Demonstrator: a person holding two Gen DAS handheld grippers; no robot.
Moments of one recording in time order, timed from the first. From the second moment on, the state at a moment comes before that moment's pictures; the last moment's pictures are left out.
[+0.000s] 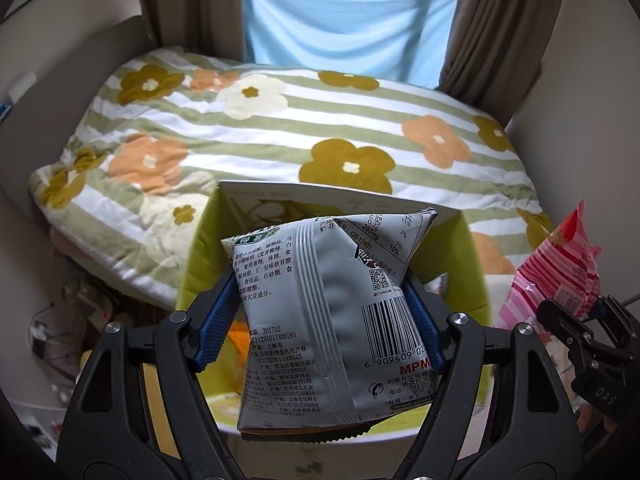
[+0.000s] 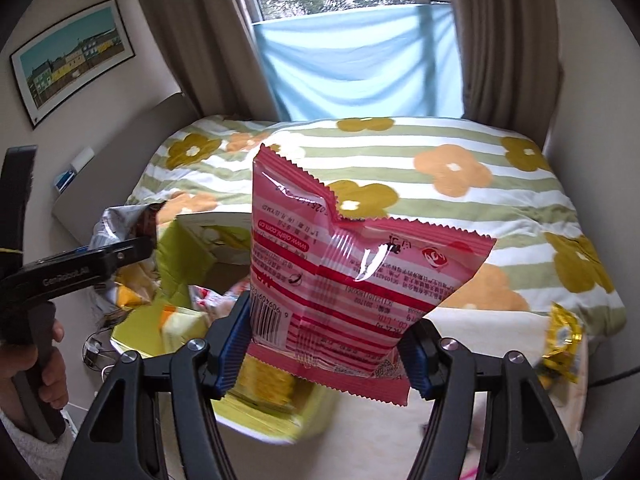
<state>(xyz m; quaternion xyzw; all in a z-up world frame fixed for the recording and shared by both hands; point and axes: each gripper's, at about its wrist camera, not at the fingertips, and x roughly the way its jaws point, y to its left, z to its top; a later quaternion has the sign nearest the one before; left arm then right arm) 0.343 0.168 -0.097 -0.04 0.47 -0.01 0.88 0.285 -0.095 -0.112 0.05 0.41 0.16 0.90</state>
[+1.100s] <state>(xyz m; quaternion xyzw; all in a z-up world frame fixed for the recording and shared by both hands) 0.356 0.224 -0.155 -0.04 0.50 -0.06 0.86 0.298 0.004 -0.170 0.04 0.50 0.19 0.84</state>
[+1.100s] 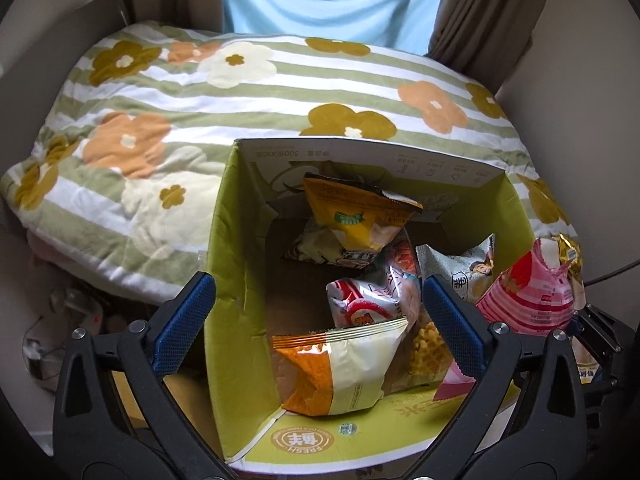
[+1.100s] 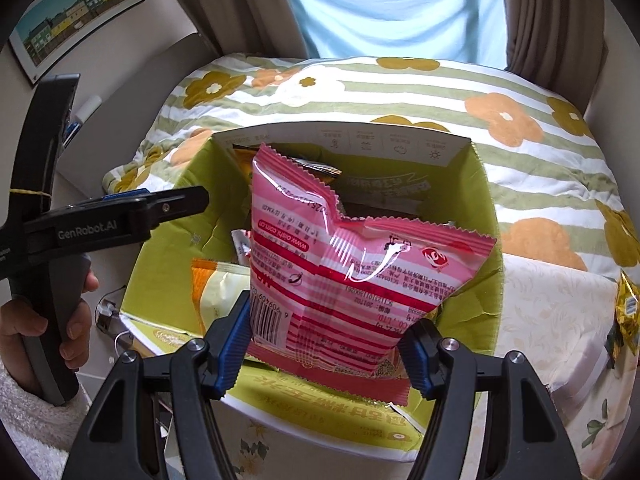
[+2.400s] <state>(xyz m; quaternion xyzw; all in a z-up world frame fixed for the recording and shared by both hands) 0.280 0.156 -0.102 -0.03 0.45 -0.12 0.88 0.229 -0.069 -0.134 0.08 0.45 0.11 0.88</state>
